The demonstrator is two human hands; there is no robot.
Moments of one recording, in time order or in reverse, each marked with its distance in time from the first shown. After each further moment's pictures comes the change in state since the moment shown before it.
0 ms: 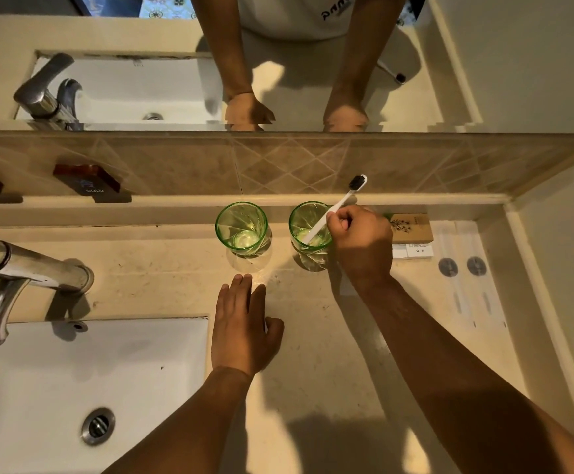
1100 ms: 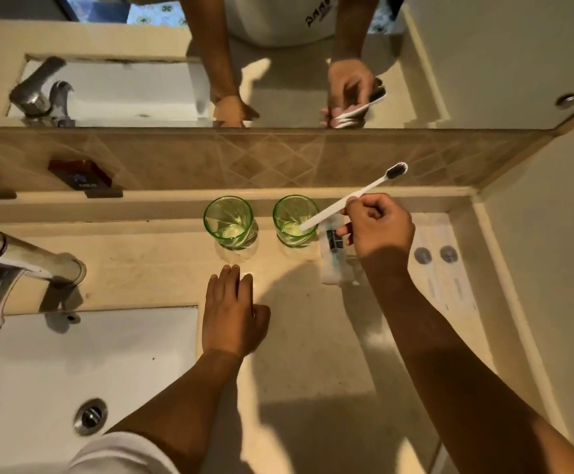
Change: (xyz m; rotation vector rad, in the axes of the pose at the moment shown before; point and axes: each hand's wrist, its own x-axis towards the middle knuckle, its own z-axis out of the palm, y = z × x) left_hand 0.002 0.004 -0.007 0.089 -0.089 0.004; right_hand -0.016 -0.023 -0.068 0.547 0.105 0.416
